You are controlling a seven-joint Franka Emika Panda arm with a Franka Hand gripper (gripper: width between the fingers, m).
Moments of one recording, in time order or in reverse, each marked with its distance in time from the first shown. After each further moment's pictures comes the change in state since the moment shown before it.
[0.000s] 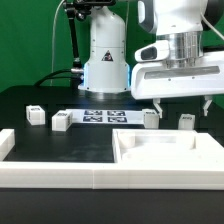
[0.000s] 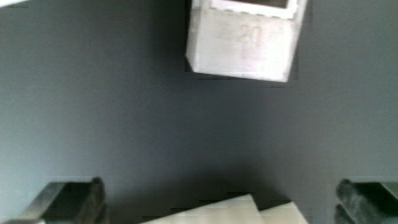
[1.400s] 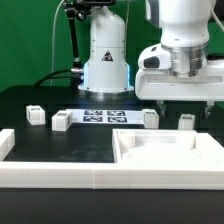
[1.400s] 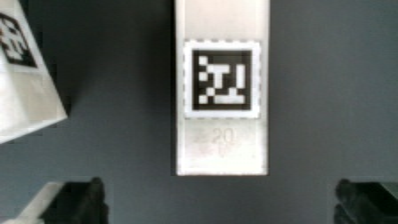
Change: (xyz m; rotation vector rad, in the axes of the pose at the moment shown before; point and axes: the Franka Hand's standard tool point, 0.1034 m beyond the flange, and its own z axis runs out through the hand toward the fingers) arm -0.026 -0.006 0.006 -0.052 -0.351 0.102
